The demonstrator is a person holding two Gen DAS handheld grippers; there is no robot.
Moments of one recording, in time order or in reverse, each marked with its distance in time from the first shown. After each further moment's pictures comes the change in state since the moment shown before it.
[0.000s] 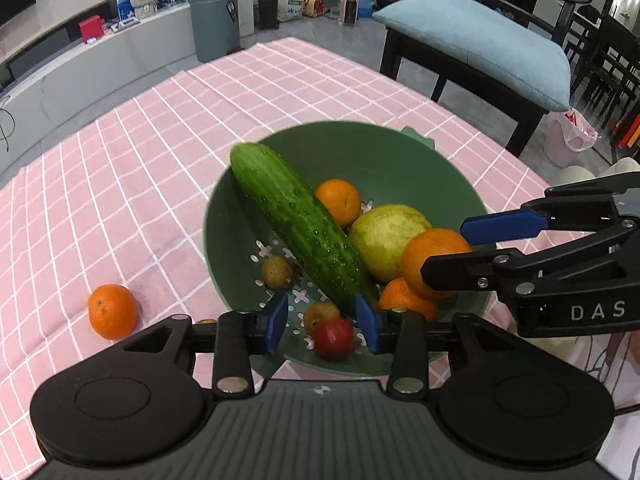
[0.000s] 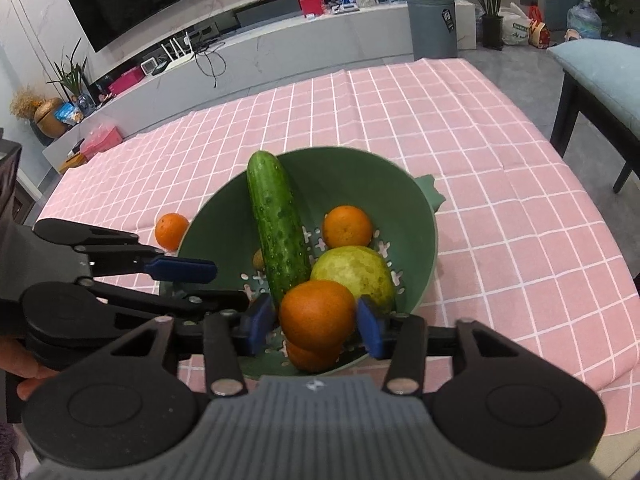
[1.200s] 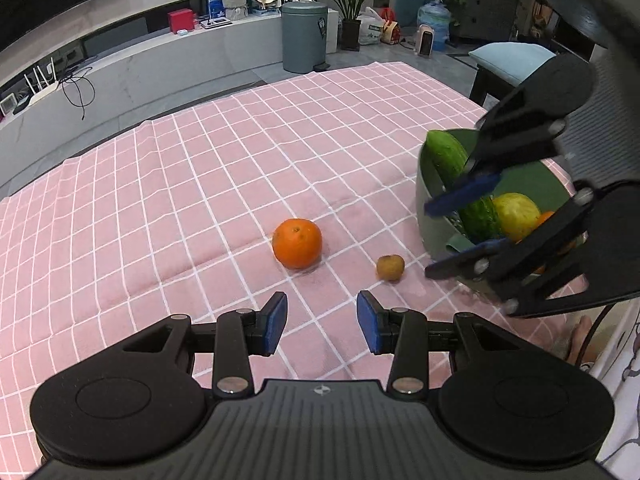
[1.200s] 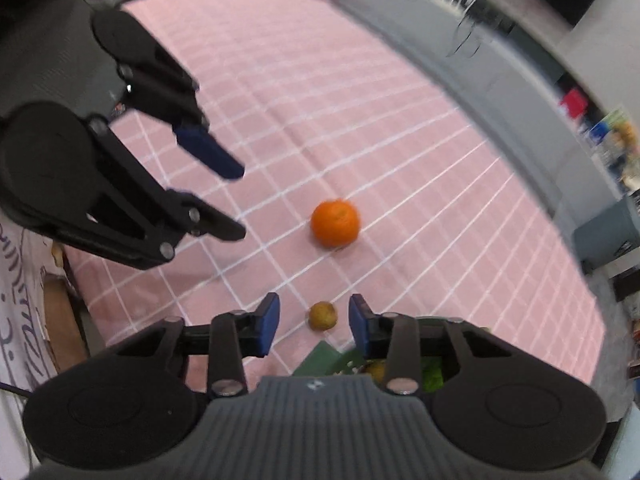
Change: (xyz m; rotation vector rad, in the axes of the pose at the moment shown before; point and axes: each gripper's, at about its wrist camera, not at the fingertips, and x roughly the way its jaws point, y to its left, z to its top) left arm -0.069 0.111 -0.068 -0.143 -0.073 0.129; right arm 0.075 0.177 0.043 -1.016 0.244 0.107
